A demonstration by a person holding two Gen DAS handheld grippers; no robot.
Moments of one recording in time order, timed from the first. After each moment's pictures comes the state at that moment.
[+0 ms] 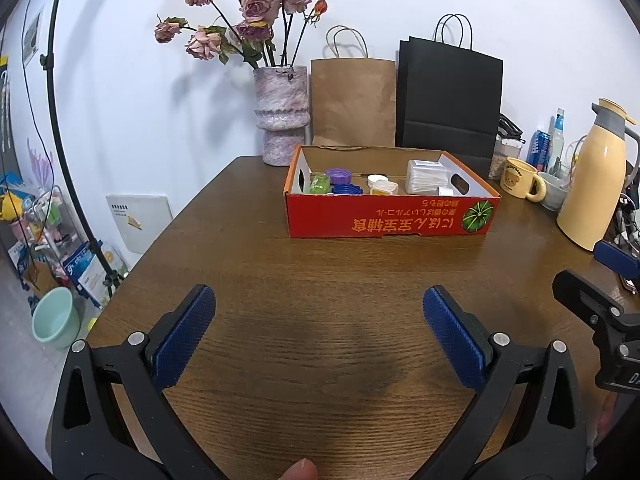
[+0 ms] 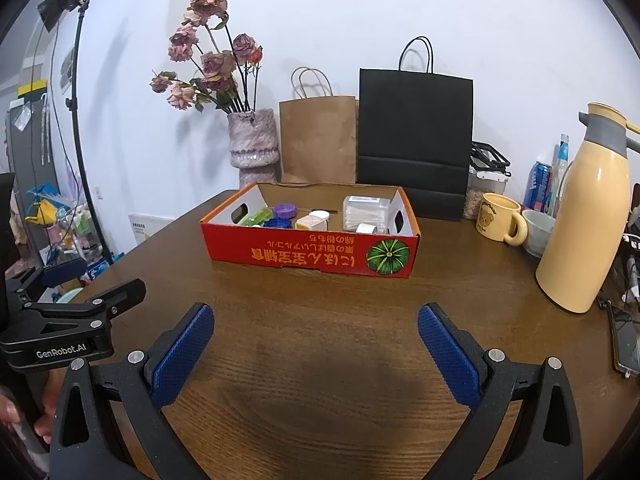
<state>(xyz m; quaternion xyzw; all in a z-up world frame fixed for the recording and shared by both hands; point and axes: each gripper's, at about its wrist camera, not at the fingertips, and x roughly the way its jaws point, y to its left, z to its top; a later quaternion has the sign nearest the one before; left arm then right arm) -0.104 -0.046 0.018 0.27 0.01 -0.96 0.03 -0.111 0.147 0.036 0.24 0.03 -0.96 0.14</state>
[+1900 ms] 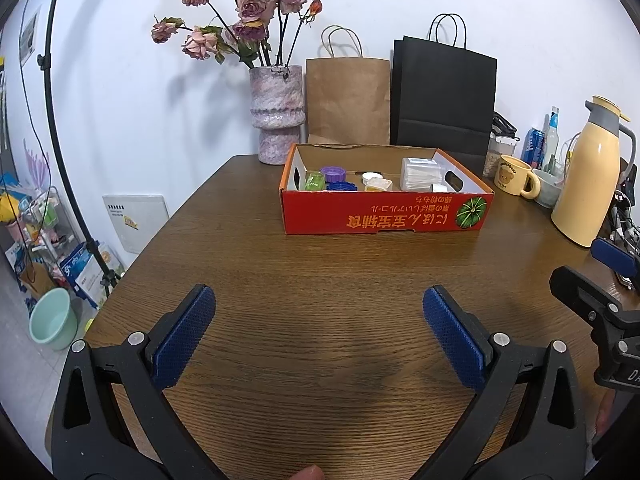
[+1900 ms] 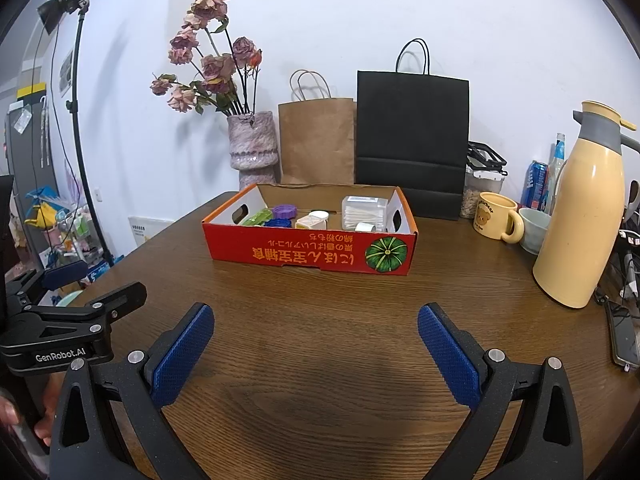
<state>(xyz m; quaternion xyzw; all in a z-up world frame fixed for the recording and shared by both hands) -0.097 -0.044 0.018 0.27 0.01 -0.96 0.02 -0.104 0.148 0.040 0.24 0.02 -0.96 0.14</state>
